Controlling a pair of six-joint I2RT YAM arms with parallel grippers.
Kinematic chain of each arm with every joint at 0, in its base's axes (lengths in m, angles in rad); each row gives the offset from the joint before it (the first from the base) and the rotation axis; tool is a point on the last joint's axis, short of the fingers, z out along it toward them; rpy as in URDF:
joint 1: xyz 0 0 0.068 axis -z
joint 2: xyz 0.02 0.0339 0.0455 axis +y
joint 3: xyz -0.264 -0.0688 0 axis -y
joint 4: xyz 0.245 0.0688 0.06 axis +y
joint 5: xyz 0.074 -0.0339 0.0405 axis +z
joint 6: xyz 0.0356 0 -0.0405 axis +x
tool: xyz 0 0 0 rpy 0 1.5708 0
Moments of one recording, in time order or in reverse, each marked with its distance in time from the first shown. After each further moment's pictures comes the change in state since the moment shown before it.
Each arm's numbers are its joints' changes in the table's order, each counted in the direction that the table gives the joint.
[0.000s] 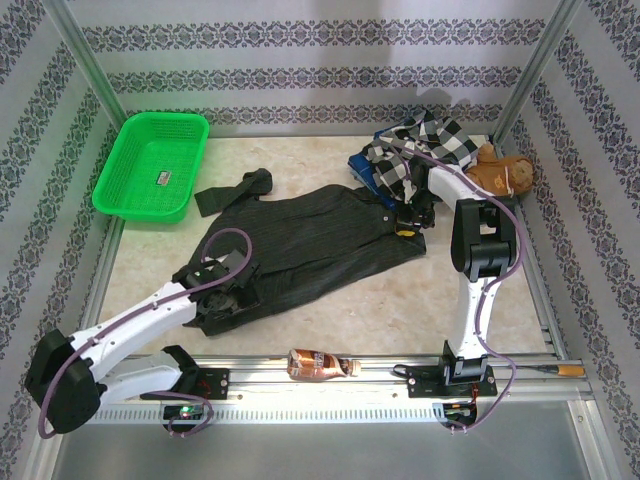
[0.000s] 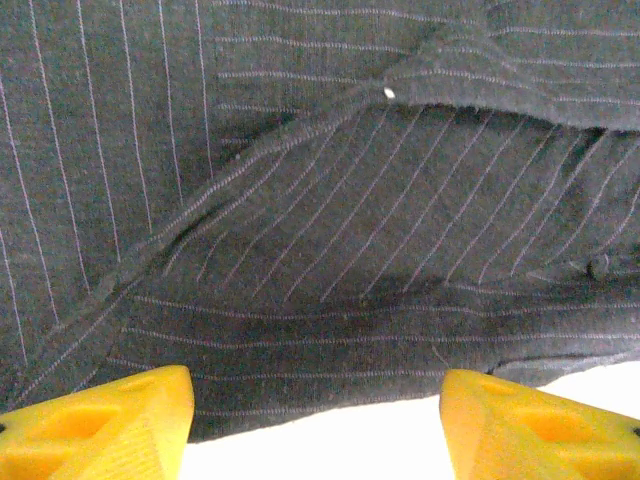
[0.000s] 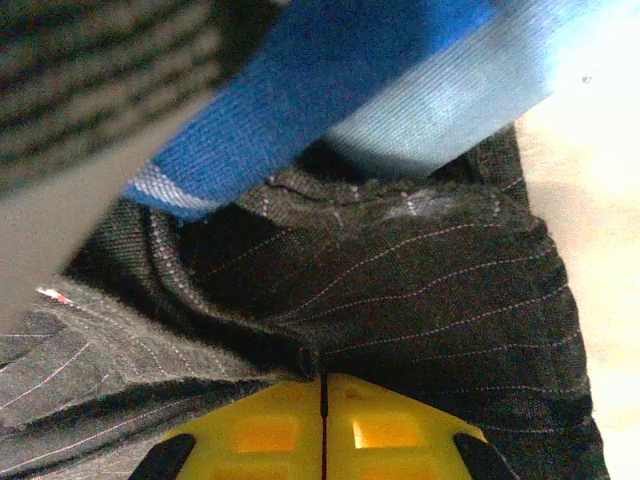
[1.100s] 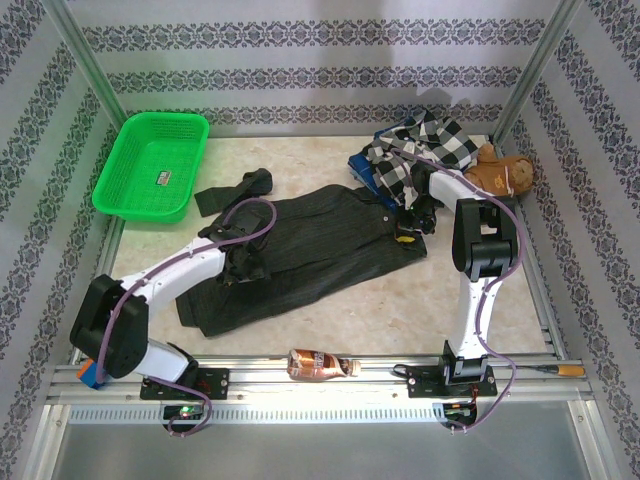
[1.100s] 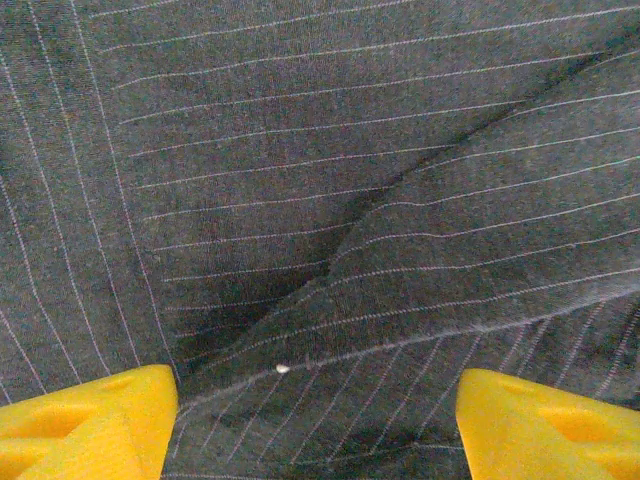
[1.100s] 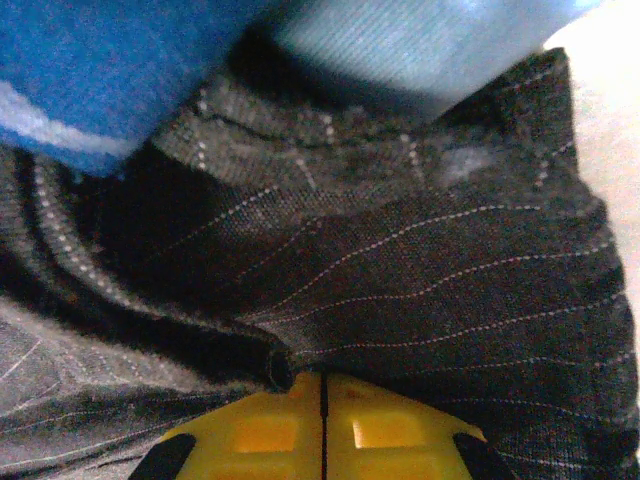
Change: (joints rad) left arm -0.178 0.372 0.235 -0.049 -0.002 0.349; right arm 0.013 0.000 -0.062 -0.027 0.042 -0.014
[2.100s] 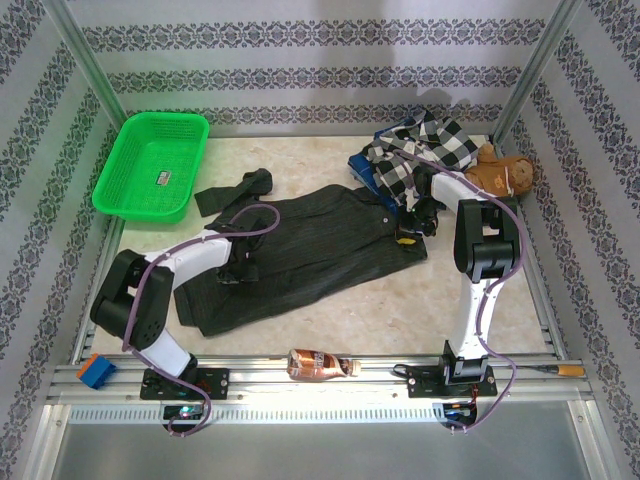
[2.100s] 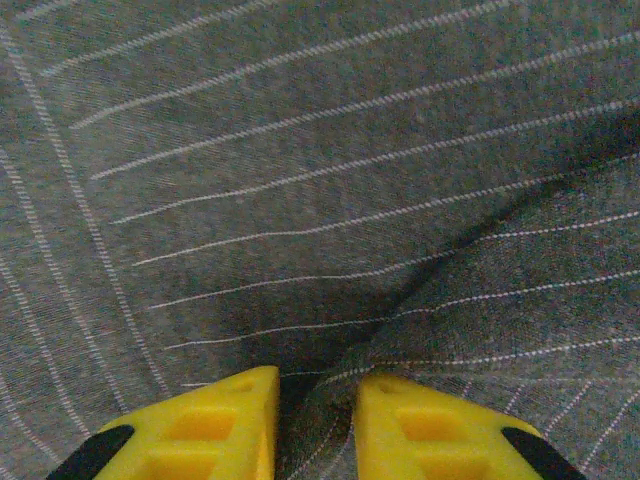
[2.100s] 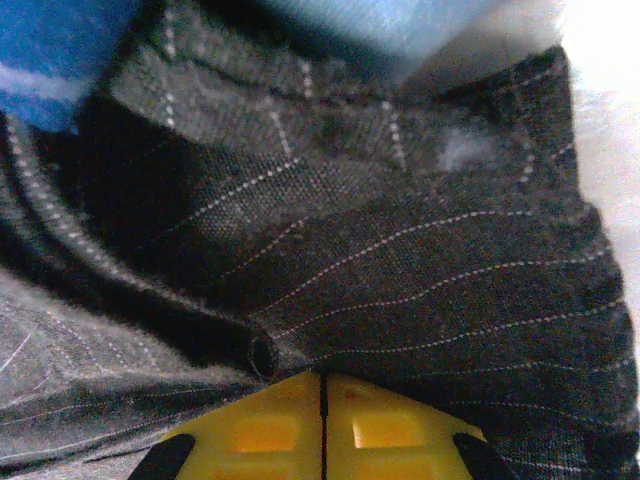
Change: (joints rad) left arm -0.101 0.148 -0.023 -0.069 -0.005 0.192; right arm 0.011 -0.018 -0.037 -0.014 0.018 0.000
